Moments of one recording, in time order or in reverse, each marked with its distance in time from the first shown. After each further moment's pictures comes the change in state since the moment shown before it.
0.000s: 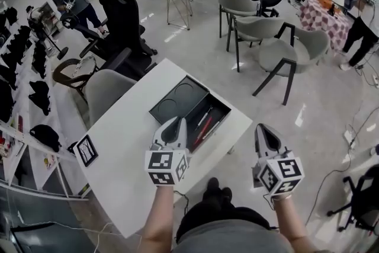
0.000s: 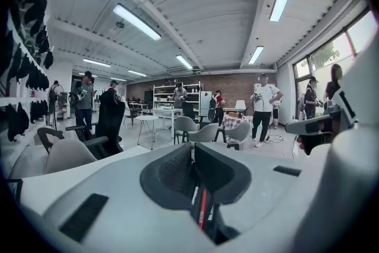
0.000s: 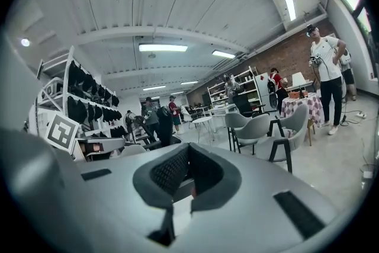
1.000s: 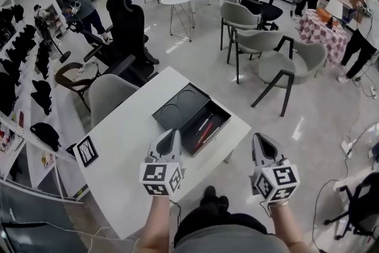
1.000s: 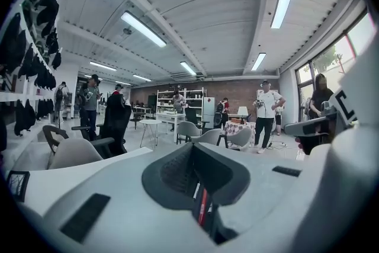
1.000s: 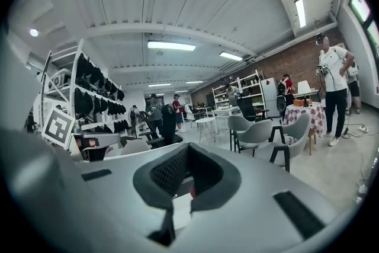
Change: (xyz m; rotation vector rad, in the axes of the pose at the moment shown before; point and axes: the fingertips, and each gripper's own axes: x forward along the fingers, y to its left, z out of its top) left arm -0.044 0.010 -0.001 -0.028 -0.059 0.028; right arm -0.018 0.022 0.003 -0.085 0.012 0.020
